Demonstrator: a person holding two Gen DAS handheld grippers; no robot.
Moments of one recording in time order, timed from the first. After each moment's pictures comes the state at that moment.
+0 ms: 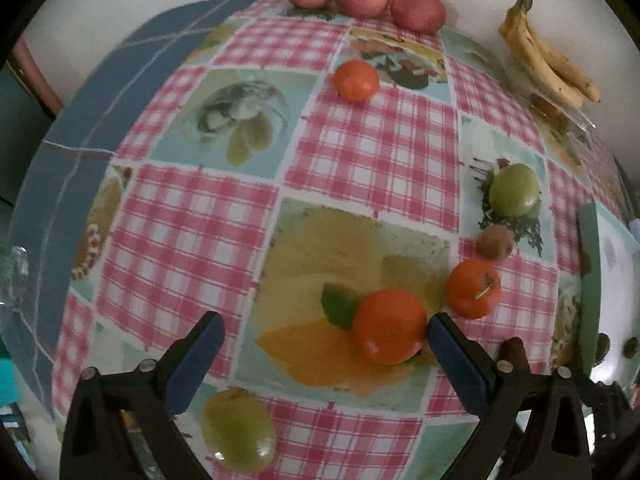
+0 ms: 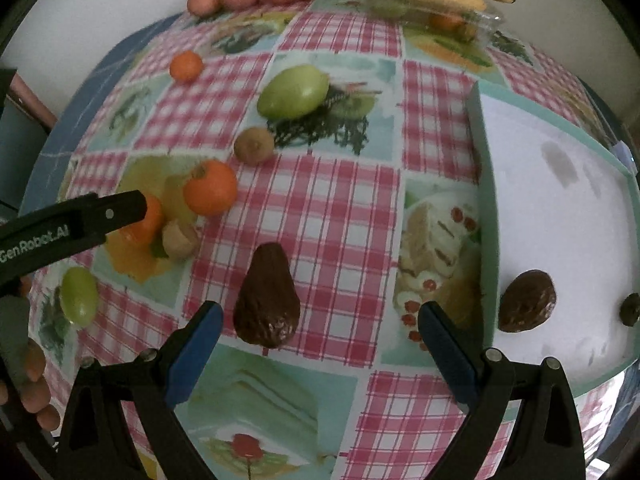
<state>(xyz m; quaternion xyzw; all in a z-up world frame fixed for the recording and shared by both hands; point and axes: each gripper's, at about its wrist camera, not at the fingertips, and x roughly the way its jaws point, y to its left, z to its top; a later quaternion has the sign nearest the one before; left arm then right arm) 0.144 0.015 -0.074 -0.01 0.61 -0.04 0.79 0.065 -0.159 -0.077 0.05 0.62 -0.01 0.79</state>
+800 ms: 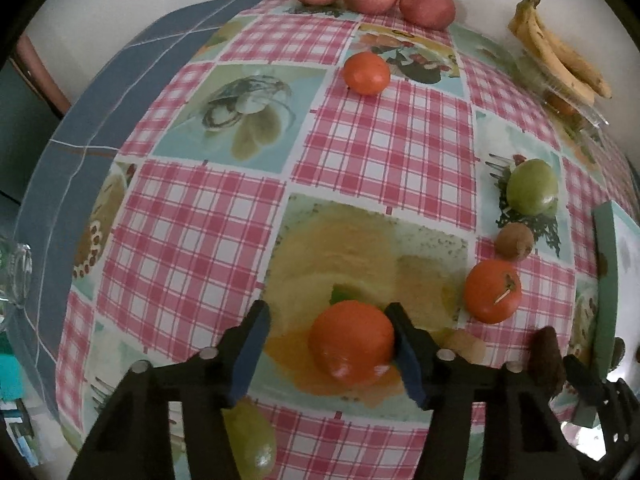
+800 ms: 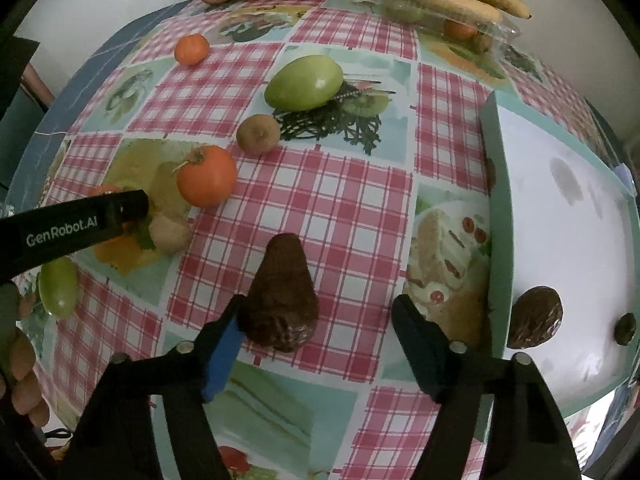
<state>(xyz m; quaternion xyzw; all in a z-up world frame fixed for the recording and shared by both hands) 0.142 0.009 -0.089 0.00 0.61 -0.02 0.80 0.073 -0.146 -0.086 0.01 0.60 -0.01 0.80</state>
